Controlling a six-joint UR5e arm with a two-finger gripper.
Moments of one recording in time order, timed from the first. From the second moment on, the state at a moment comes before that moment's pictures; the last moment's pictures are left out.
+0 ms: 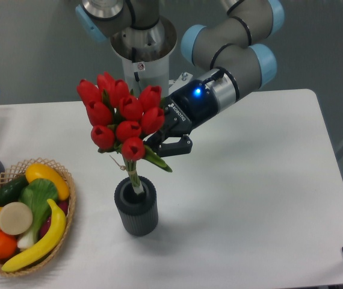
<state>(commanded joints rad) 2.65 -1.83 -1.78 -0.87 -0.04 1.28</state>
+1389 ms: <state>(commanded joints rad) 2.65 -1.92 -1.89 -0.87 -0.02 1.36</state>
